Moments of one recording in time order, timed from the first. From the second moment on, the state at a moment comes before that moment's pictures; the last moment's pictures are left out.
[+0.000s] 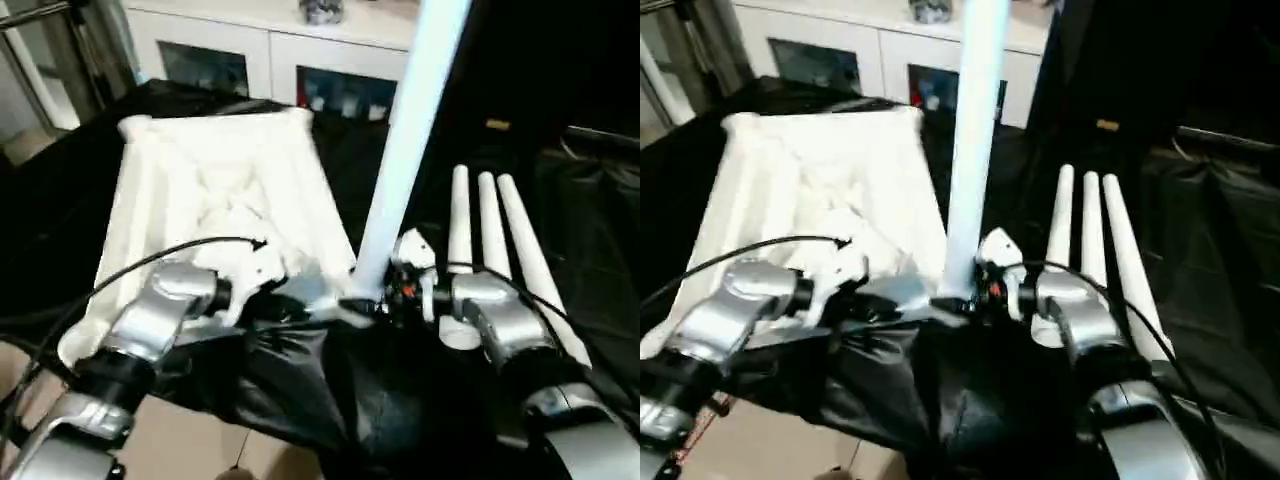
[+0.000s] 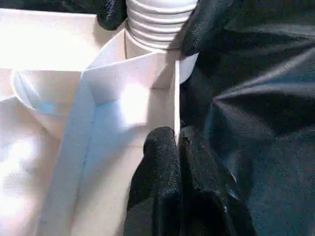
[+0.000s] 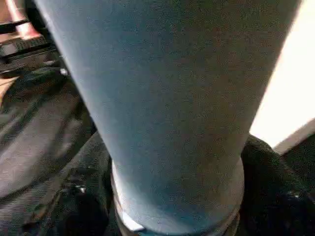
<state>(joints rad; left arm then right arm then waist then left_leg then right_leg) -0.51 0.45 -0.28 0.41 -0.02 0.21 -1.24 -0.58 -0.26 0.14 0.75 0.11 0.01 1.19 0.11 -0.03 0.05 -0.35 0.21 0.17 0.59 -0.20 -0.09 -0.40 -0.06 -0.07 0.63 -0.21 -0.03</state>
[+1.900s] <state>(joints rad) -0.51 0.43 -0.26 0.40 -0.04 0.26 -1.18 -0.61 -0.20 0.12 0.82 0.10 -0.02 1.08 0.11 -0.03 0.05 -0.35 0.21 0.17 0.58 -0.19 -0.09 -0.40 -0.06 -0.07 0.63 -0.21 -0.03</state>
